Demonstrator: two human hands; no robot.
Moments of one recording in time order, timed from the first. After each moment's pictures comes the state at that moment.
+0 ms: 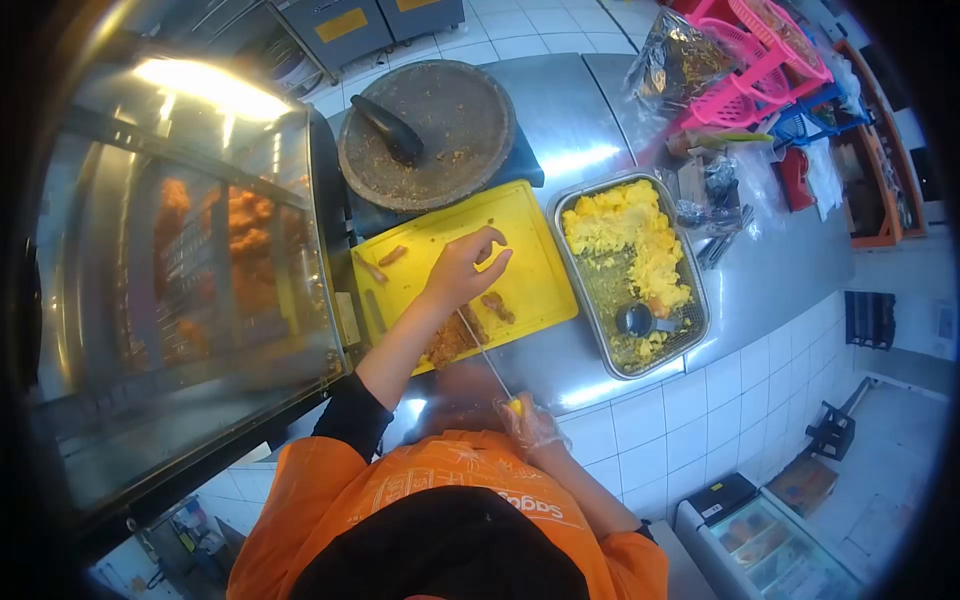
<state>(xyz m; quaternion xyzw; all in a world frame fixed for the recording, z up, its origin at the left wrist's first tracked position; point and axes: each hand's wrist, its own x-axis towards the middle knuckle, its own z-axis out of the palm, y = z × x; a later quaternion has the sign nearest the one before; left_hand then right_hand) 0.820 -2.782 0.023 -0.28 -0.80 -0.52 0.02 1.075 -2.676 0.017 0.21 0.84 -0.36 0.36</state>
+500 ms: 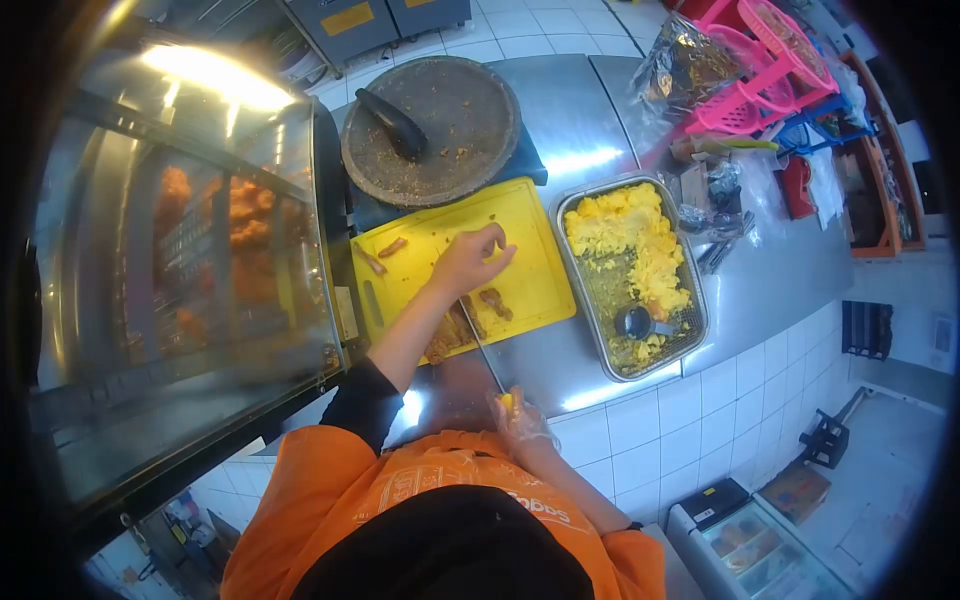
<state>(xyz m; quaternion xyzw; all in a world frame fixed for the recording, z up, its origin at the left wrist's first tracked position) 0.811 -2.778 -0.007 -0.25 -0.82 -0.52 -0.04 1.051 -2.690 0.032 0.23 0.86 -0.32 0.33</state>
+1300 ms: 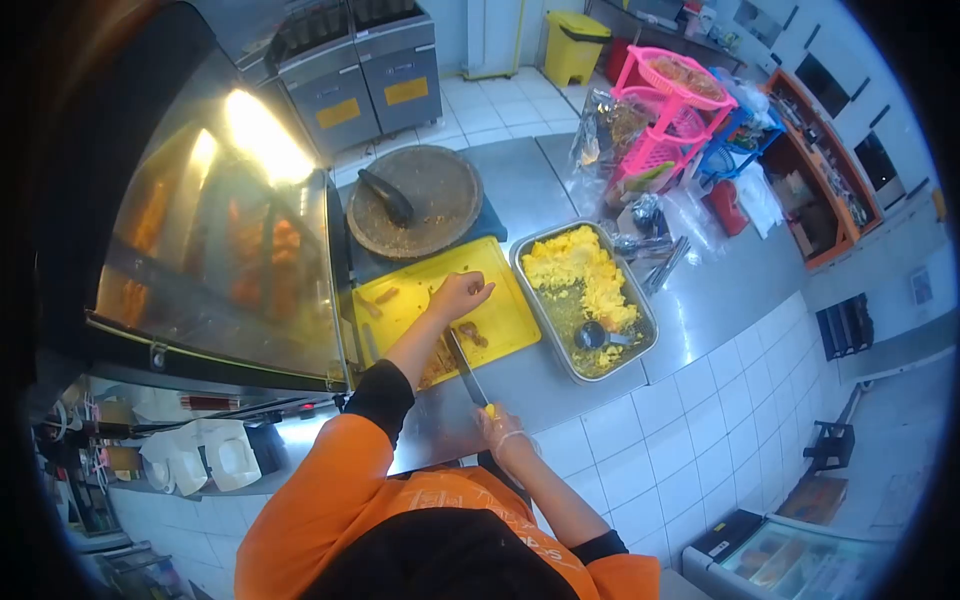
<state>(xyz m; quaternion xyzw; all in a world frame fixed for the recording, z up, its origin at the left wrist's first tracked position) 0.809 -2.766 -0.013 -0.31 -0.83 -0.46 -0.03 1.069 -2.691 -0.005 0.21 0.88 -0.35 0.23</state>
